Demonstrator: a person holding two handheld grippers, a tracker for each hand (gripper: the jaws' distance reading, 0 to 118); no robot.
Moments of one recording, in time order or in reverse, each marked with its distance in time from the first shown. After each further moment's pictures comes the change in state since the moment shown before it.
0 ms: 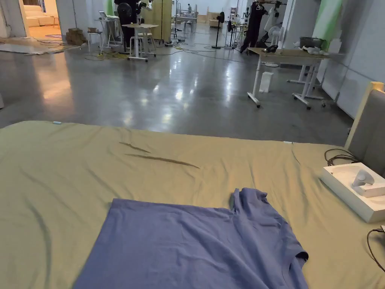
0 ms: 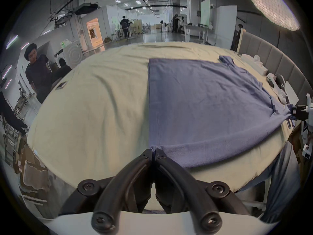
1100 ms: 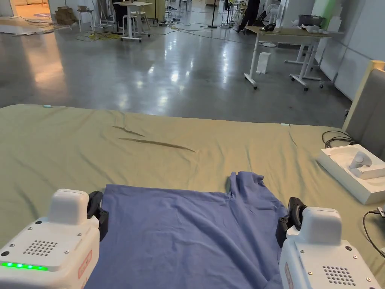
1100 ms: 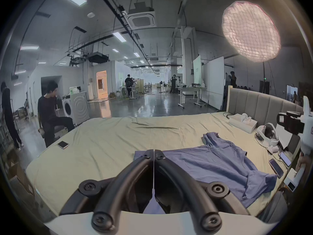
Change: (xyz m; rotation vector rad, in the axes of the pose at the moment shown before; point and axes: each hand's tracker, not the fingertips) left arm 0.099 0.120 0.101 0.649 -0.013 -0.008; right arm -0.072 0.124 0.085 0.767 -0.085 -0.192
